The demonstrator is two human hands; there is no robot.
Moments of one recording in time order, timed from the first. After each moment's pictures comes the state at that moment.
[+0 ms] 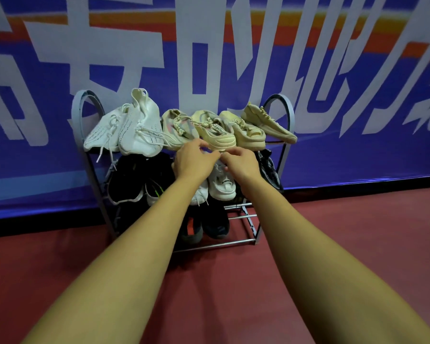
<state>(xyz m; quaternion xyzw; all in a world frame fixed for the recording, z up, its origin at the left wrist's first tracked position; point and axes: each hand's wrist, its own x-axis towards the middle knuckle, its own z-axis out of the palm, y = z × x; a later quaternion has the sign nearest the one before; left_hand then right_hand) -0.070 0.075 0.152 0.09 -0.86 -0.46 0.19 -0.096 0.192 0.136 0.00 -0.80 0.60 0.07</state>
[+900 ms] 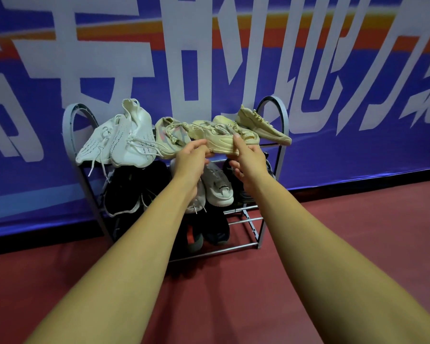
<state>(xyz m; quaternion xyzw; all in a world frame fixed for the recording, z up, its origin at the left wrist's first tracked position) -0.071 0.086 0.159 0.10 -0.69 -0.71 0.12 -0.106 0.217 0.148 -0.05 -0.63 0.78 0.04</state>
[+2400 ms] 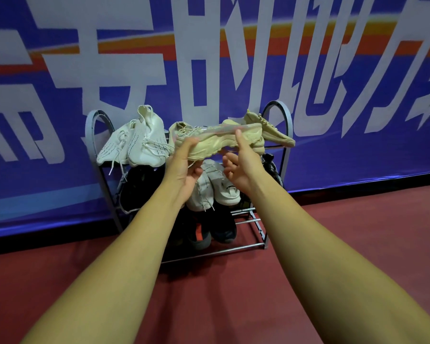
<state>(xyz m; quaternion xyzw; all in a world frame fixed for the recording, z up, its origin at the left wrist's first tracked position) -0.038 0.058 0.171 0.07 -0.48 -0.87 0.09 -0.068 0.191 0.172 -0.06 -0.50 0.86 -0.07</state>
